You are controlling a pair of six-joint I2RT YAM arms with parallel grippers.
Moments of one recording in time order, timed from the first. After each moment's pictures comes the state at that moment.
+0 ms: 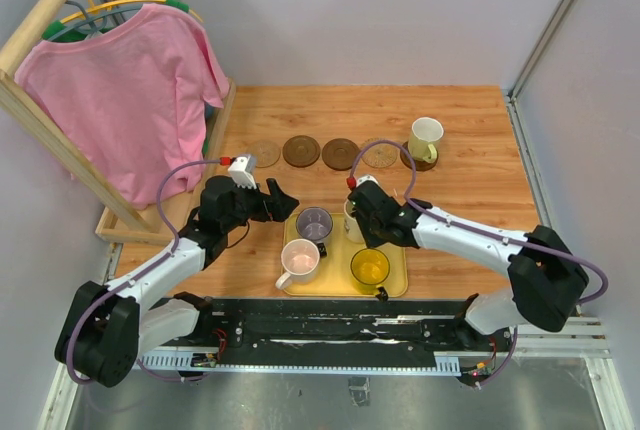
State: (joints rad) left arm -0.38 1.07 0.43 0.29 0.25 -0.46; right arm 0.86 1.43 0.87 -0.49 0.22 0.35
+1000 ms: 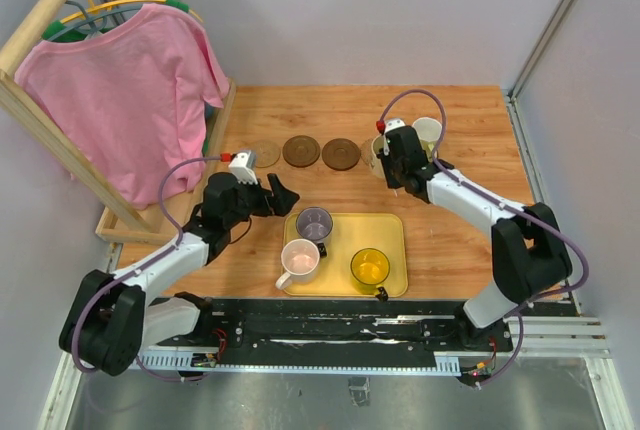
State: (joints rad) left arm -0.38 1.12 0.44 0.33 0.21 -0.46; right arm 0.49 1.55 1.04 -0.26 0.22 0.04
